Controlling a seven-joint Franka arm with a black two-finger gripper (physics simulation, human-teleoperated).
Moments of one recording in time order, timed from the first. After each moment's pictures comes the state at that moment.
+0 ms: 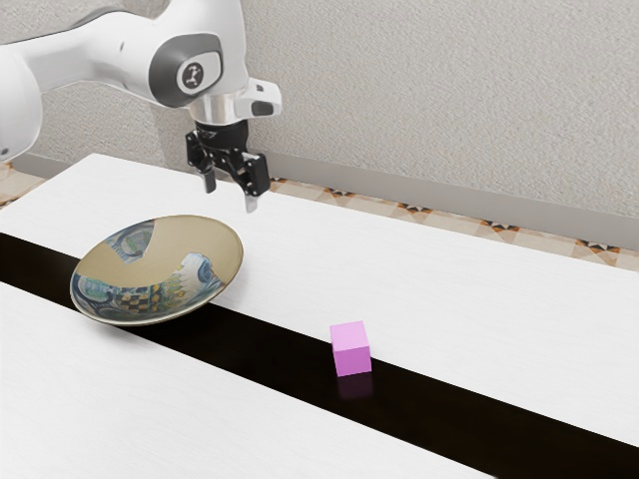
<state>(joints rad) -0.11 0.15 0.01 -1.59 0.11 1.72 0.02</state>
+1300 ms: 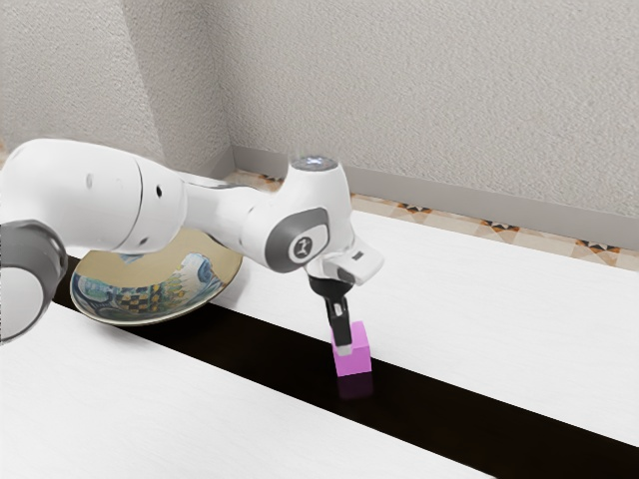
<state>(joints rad) -0.31 0.45 0.00 -1.80 -0.07 2.23 0.67</state>
